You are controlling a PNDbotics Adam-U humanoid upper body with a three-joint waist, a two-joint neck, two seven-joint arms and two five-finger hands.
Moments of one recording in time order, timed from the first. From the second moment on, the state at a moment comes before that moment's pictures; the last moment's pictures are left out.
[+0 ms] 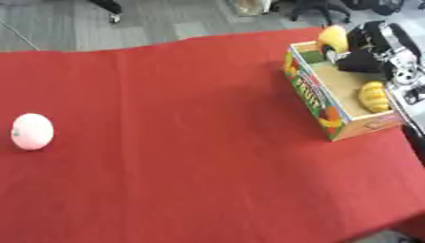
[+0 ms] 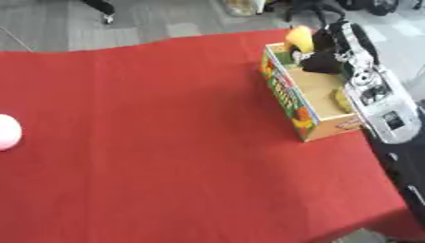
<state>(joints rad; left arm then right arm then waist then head) -0.38 0.55 -0.03 -1.68 -0.45 -0.12 0.20 -0.44 -0.76 -0.12 -1.63 0.01 0.47 -0.19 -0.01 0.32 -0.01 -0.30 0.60</state>
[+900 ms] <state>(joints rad) -0.38 0.56 -0.02 -1.68 -0.45 -0.12 0.20 -0.47 -0.77 -0.11 -1.41 0.17 0.44 -0.16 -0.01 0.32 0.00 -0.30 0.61</state>
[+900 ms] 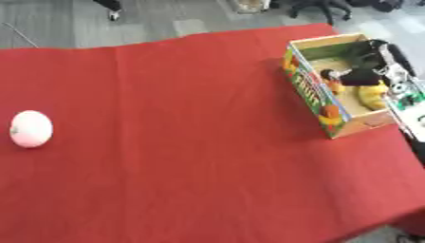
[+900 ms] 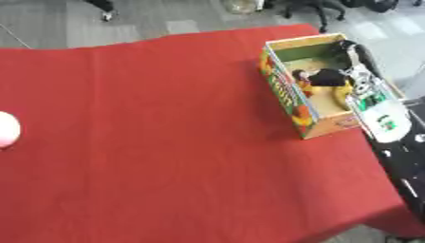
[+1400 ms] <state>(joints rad) -0.37 0.57 -0.01 -1.68 -0.46 -0.11 0.21 -0.47 -0.77 -0.14 -1.55 0.01 0.42 -0.32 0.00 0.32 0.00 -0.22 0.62</state>
